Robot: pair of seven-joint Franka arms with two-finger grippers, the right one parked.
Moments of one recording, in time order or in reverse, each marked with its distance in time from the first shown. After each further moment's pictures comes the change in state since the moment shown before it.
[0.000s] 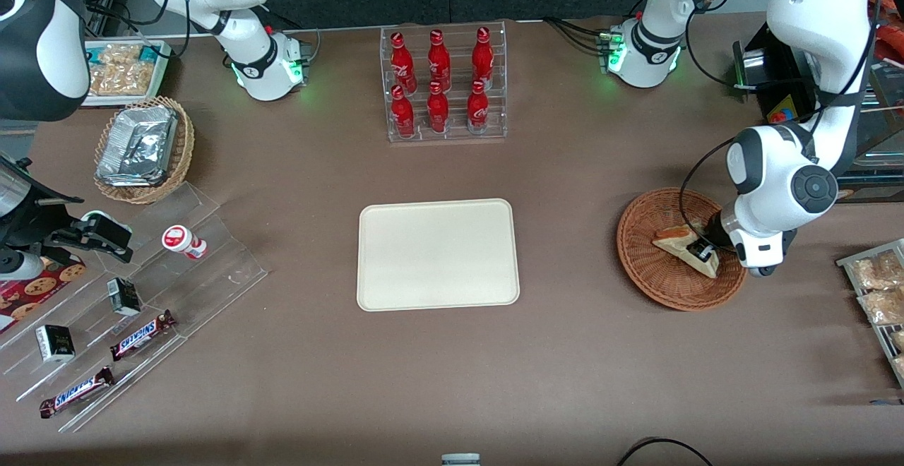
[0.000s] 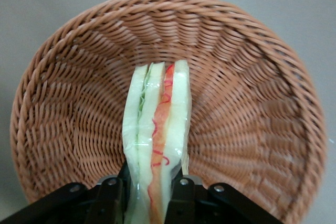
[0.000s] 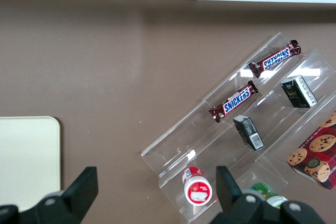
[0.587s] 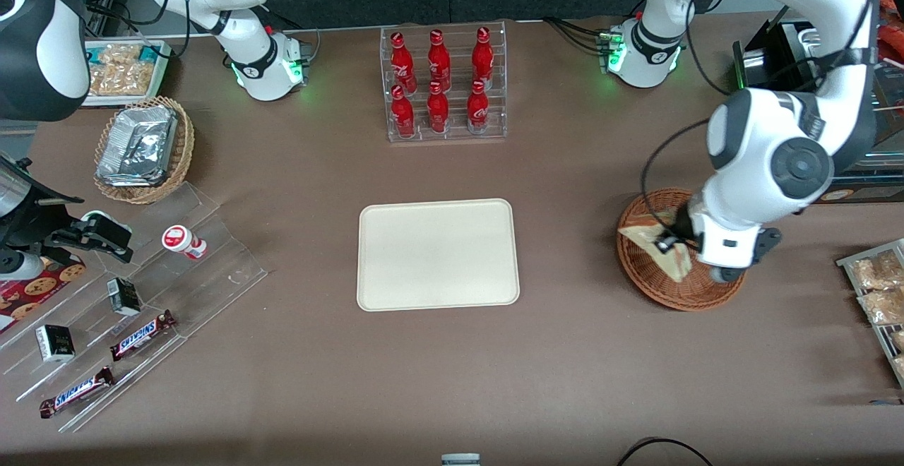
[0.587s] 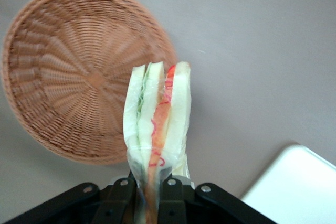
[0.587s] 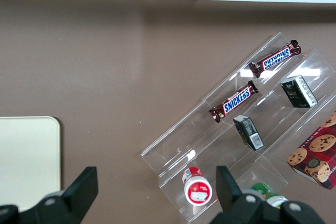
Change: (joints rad) arm -0.224 -0.060 -0.033 0.347 0.002 -0.386 0.016
